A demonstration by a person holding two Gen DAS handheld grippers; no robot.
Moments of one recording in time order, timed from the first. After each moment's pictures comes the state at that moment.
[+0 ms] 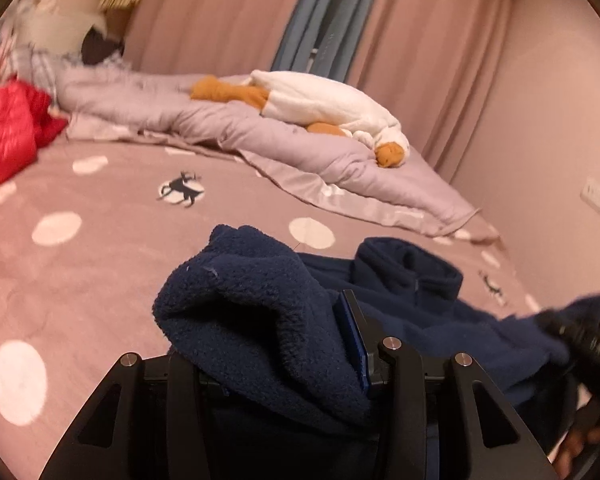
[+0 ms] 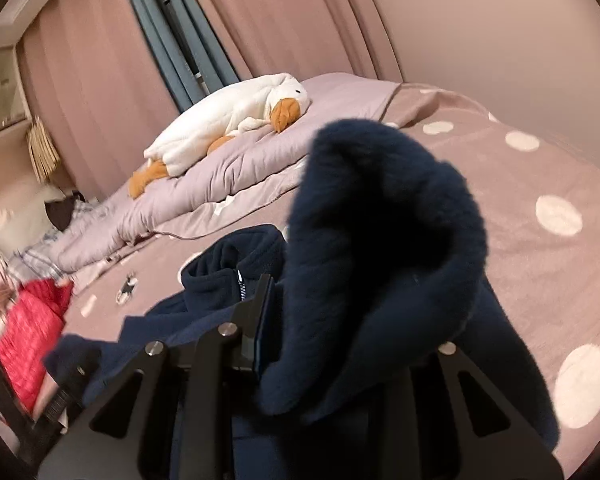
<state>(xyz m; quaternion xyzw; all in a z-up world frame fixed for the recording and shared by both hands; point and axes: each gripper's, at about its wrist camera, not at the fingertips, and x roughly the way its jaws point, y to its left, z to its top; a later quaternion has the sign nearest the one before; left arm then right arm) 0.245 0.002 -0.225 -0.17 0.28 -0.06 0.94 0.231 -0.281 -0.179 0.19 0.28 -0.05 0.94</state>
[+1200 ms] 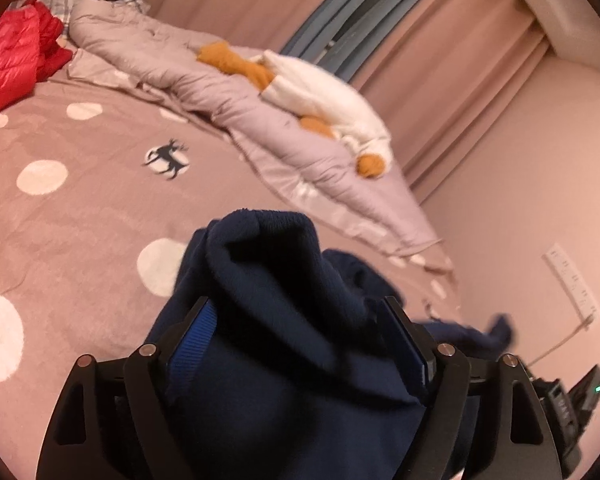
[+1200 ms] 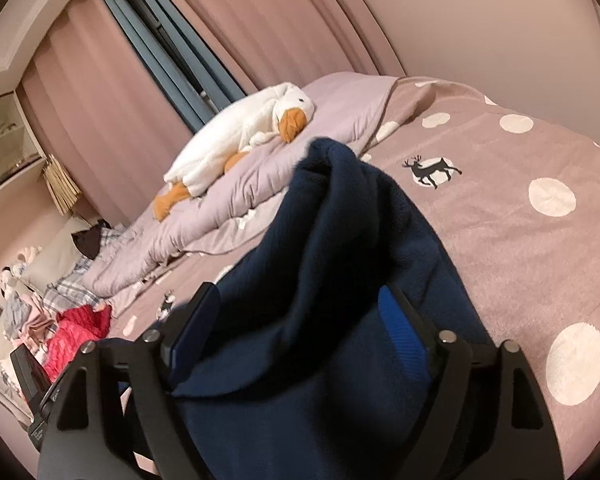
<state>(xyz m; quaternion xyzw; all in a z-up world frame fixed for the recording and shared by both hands) 0.234 0.024 -0.196 -0.30 0.30 -0.11 0.90 0.202 -0.309 -0.153 0.27 0.27 -0.01 0.93</state>
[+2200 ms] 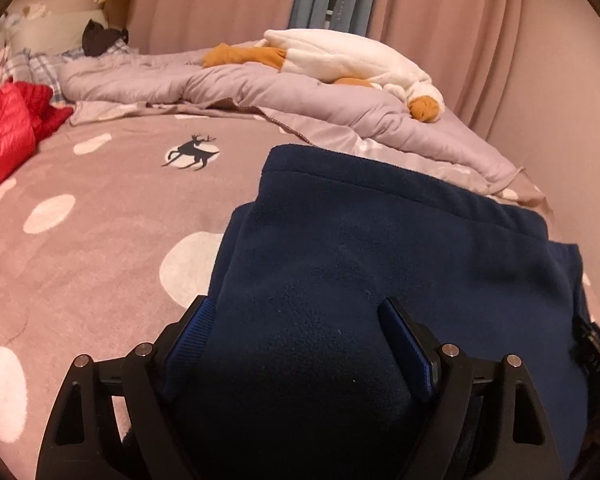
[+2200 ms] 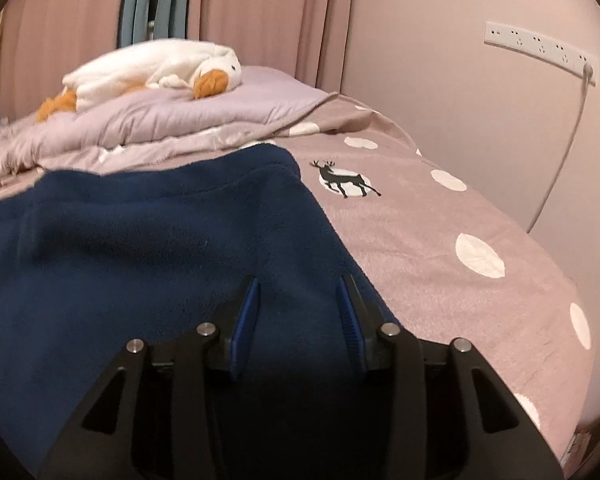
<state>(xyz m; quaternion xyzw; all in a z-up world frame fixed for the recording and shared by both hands) 0.273 -0.010 -0.266 -0.10 0.34 -0.01 0.93 0.268 -0.292 -0.237 -0.02 0.33 -0.21 0.92</state>
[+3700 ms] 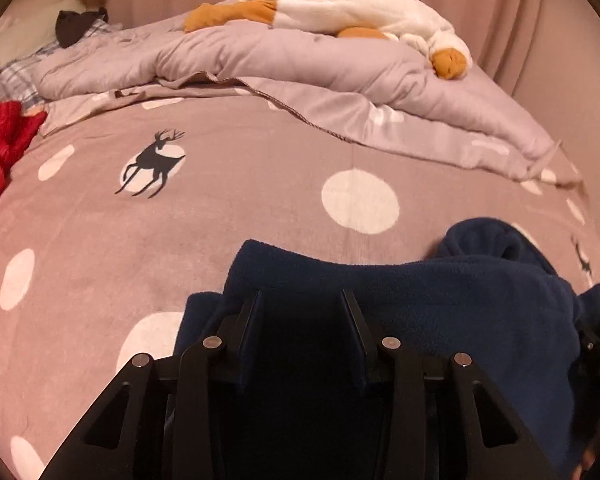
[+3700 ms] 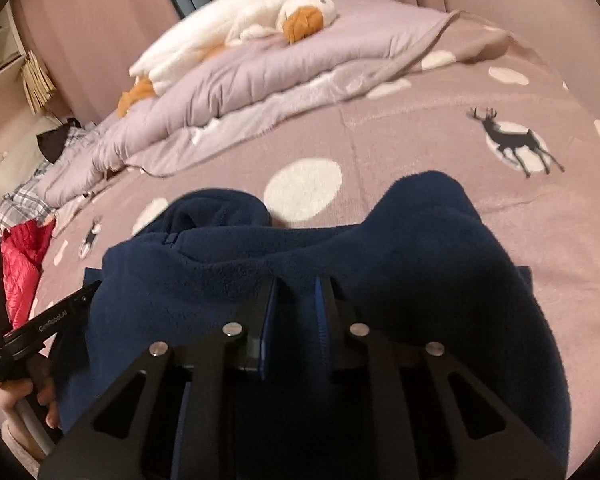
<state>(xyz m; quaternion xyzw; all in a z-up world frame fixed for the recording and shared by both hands) 0.378 -0.030 -0.258 -0.08 0.44 0.01 0.89 0.353 -0.292 -0.238 0.14 0.41 0.02 0.90</state>
